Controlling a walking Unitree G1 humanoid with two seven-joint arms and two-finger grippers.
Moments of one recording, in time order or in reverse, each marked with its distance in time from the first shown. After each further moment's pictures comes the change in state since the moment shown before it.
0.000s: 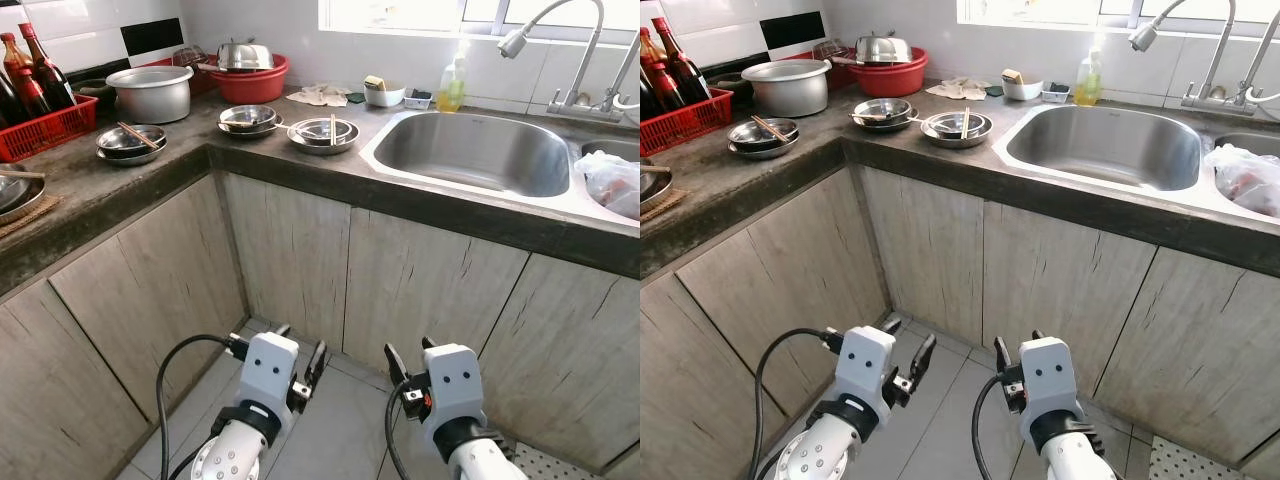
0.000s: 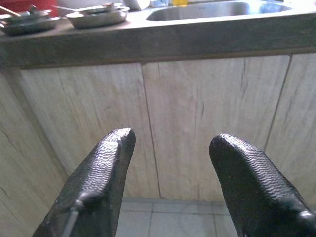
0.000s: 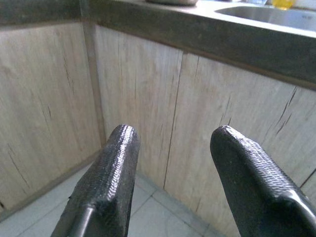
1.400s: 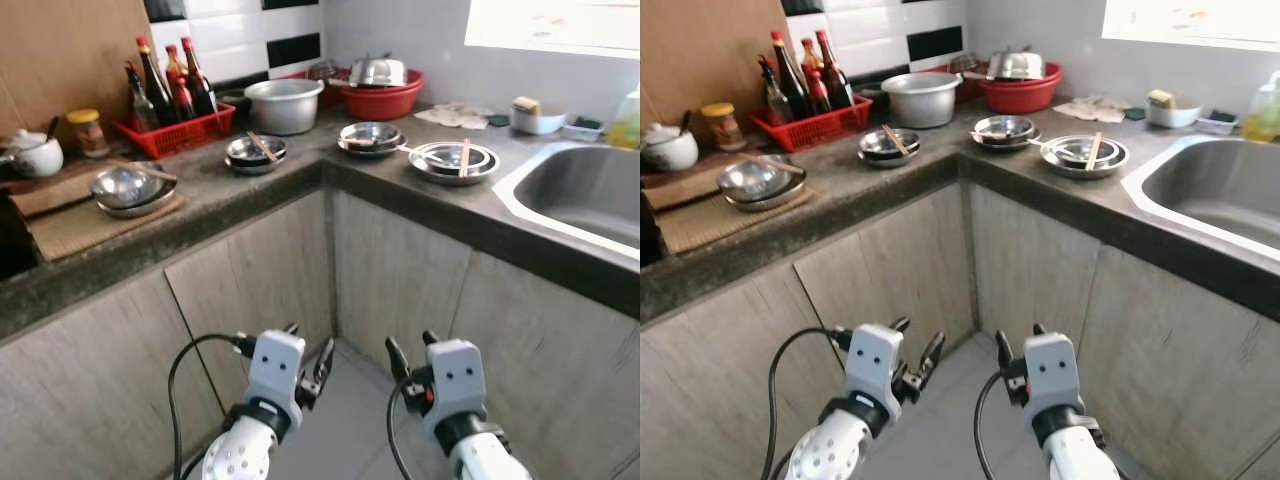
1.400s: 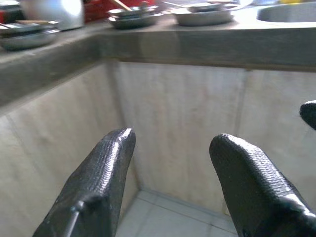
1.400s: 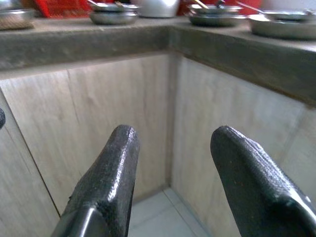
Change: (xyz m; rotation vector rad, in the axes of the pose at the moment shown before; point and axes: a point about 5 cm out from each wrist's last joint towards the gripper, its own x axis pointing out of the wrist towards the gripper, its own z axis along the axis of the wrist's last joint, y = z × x) left arm 0.006 -0.007 -0.005 -0.045 0.014 -0.034; right arm 0.005 -0.001 -0.002 0.025 -0.018 0.000
